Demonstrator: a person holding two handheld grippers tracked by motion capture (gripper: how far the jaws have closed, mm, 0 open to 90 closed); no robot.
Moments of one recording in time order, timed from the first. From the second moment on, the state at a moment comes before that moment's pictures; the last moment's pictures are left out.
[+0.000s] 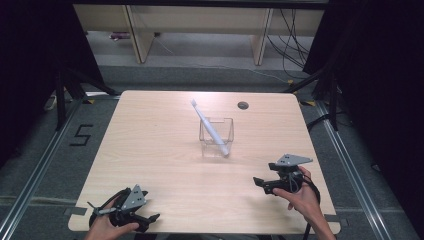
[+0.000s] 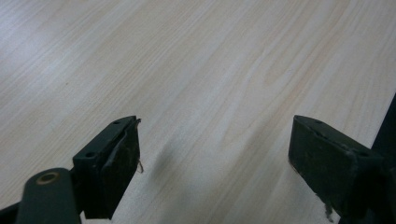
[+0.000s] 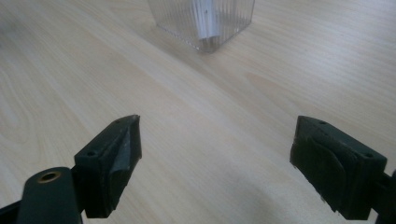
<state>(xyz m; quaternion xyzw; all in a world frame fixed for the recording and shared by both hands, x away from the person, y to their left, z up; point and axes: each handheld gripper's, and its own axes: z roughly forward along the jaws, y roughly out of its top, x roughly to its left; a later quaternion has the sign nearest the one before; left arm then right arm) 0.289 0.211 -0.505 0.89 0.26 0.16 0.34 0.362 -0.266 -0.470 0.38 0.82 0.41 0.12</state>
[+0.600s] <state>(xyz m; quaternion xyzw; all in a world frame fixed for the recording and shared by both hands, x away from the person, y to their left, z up) 0.290 0.212 -0.505 0.89 0.26 0.16 0.33 0.340 -0.271 -0.481 0.39 0.83 0.39 0.12</state>
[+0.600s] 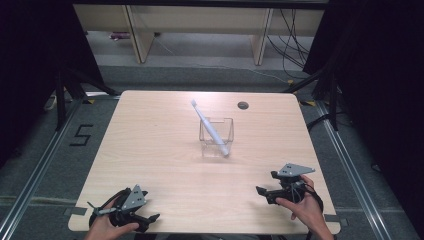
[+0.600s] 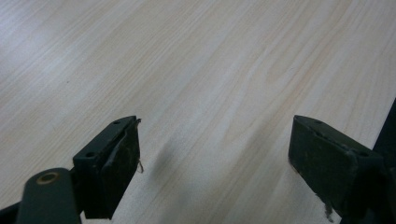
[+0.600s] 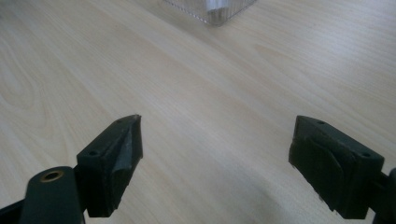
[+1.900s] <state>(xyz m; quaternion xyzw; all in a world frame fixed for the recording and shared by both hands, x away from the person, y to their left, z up) 0.288 0.211 -0.506 0.89 0.26 0.16 0.33 0.324 -0.277 -0.491 0.37 0.86 0.33 0.14</state>
